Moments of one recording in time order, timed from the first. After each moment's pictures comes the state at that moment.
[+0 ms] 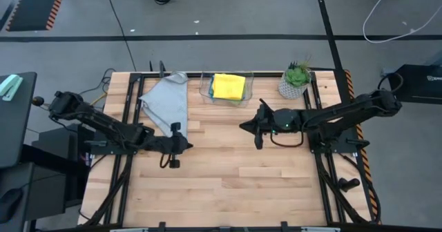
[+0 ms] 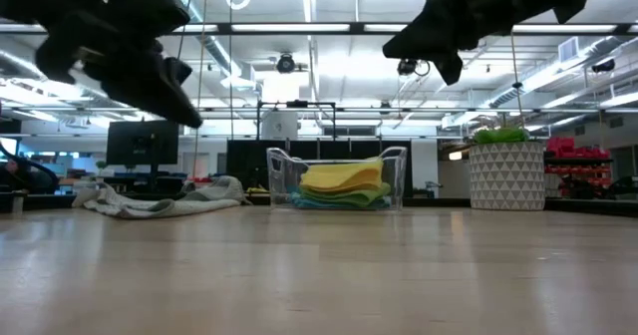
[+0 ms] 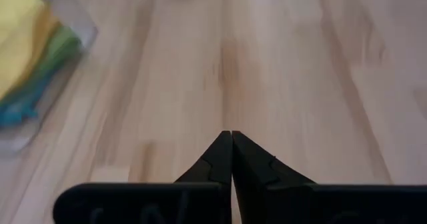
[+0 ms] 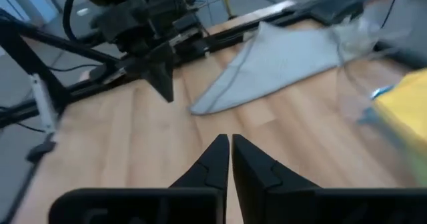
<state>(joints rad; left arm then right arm) -0.33 1.16 0.47 0.03 -0.40 -0.09 0.10 1.18 0.62 0.21 0.23 0.34</state>
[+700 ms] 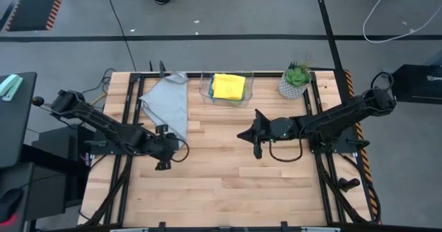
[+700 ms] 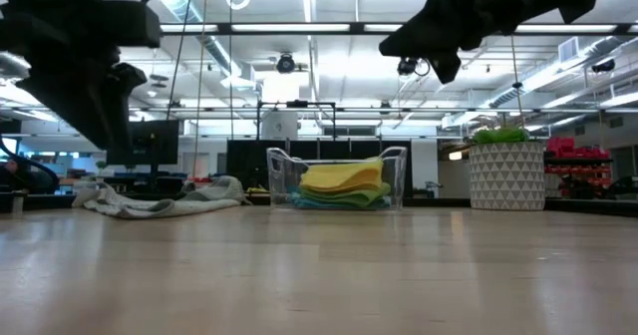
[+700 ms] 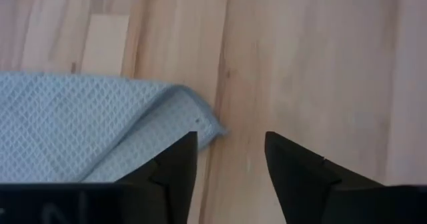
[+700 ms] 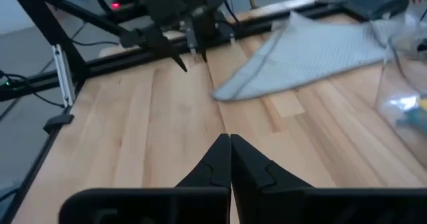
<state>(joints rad) -0.43 1.19 0.70 -0.71 -0.36 -0.46 0.19 1.27 0.63 0.27 0.25 0.31</state>
